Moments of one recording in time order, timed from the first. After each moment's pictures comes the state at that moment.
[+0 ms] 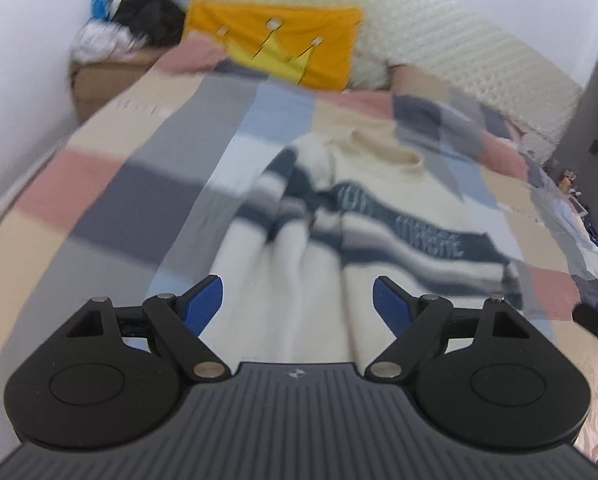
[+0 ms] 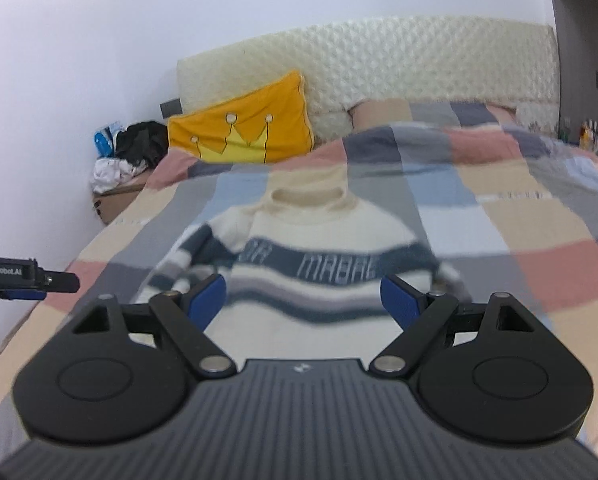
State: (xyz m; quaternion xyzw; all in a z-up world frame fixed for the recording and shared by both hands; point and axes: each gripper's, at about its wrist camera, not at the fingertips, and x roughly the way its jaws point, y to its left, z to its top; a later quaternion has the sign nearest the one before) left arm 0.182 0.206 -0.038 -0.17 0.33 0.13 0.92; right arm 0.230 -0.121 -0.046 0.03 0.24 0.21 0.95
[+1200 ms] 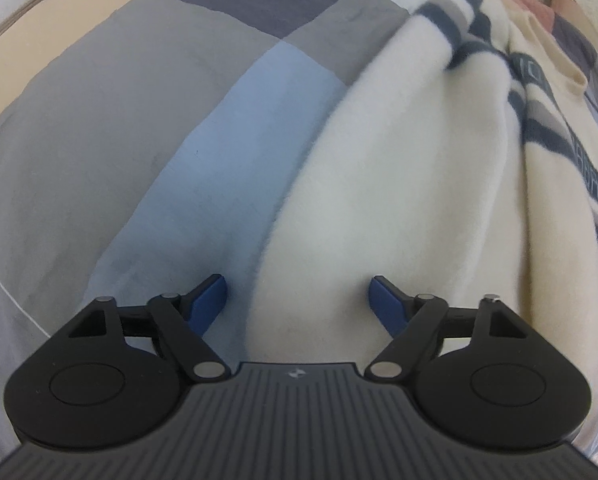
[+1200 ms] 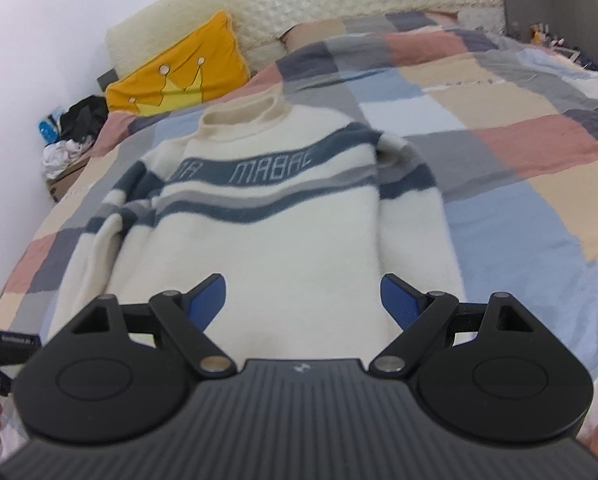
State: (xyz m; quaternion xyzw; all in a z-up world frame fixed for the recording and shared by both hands) left arm 0.188 0.259 -0.194 -0.30 0.49 0.24 0.78; right arm 0.232 -0.159 -0.148 0.09 0.33 0.15 0.93
